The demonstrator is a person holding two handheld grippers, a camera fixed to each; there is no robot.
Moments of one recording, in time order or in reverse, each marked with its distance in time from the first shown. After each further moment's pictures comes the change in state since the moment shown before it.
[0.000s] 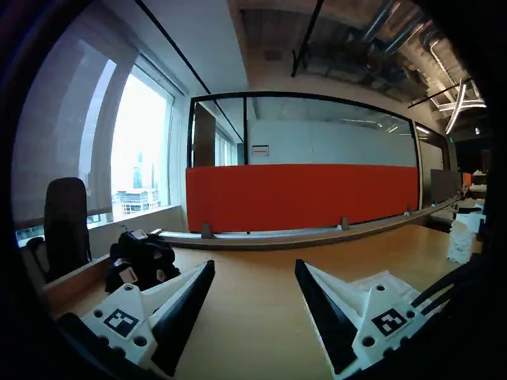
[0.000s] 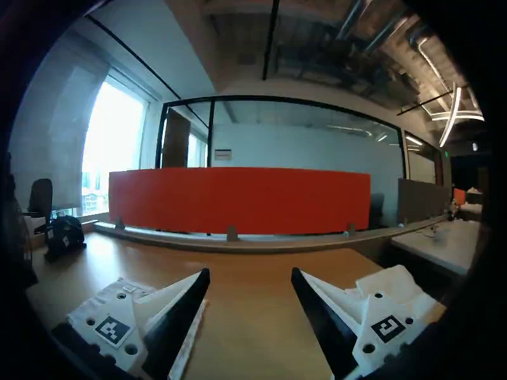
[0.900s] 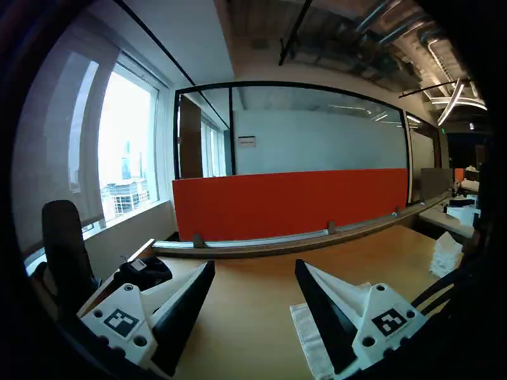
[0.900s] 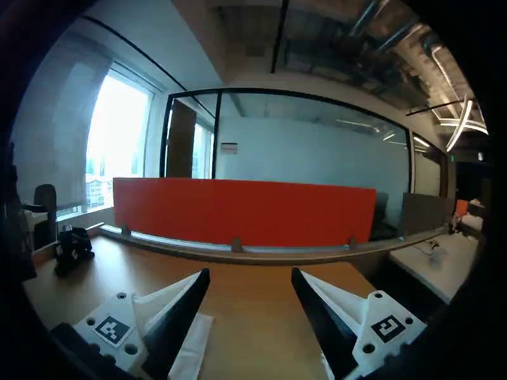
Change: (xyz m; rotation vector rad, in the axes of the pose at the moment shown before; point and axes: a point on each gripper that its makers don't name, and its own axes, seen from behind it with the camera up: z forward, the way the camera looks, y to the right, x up) left arm 0.097 0.017 -0.001 -0.084 -0.105 0.038; right arm 0.091 -0.008 0.000 0.048 -0.087 -0.028
